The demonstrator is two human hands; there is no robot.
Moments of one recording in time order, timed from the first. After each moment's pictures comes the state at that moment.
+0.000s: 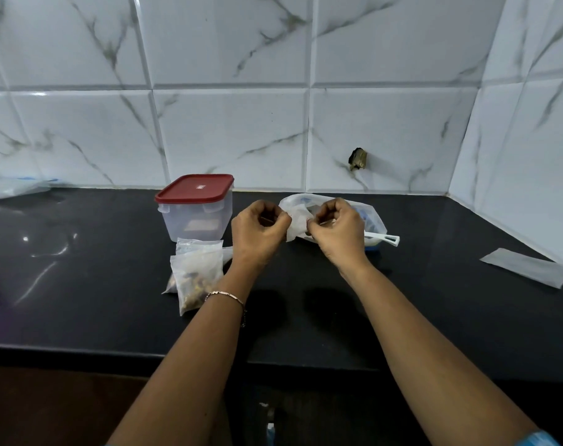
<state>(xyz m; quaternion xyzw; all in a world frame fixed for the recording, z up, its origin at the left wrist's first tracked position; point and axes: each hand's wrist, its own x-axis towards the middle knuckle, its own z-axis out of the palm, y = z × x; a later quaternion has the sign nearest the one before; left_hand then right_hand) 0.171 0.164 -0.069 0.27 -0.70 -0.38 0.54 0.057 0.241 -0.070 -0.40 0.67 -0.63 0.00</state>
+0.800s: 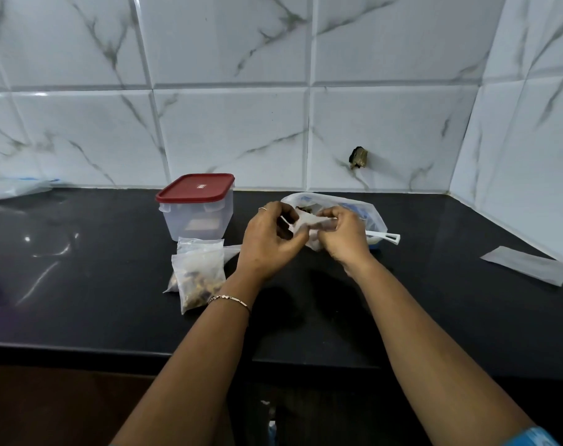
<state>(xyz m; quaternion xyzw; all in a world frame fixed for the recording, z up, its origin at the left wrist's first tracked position) 0.172 0.170 -0.080 0.19 -0.81 -0.24 0.51 0.044 0.242 -0.073 -0.39 0.71 -0.58 0.08</state>
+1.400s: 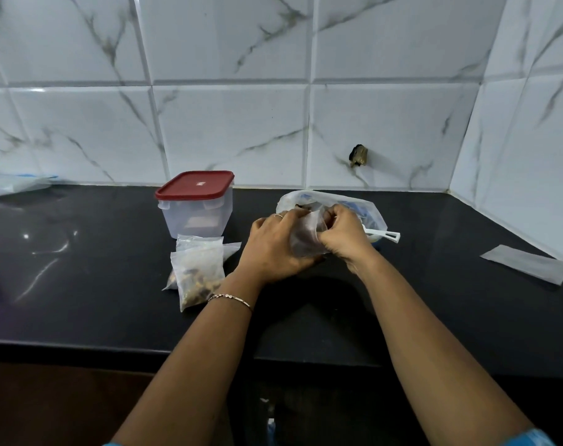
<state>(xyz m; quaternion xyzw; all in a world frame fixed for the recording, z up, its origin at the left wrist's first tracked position) 0.172 0.163 -0.091 0.19 -0.91 -0.08 0.37 0.043 0.245 -0.068 -0.42 0.73 -0.53 0.08</state>
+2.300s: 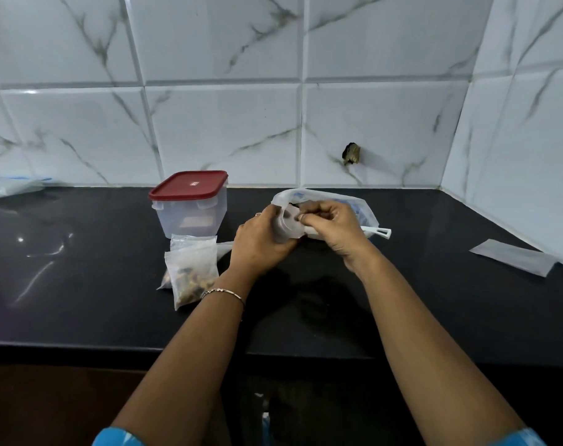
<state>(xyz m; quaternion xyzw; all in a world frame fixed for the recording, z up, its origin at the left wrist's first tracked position) 0.171 0.163 -0.088 0.26 -0.85 -0.16 0.42 0.054 0.261 -0.058 -0.45 0.58 -0.66 0.18</state>
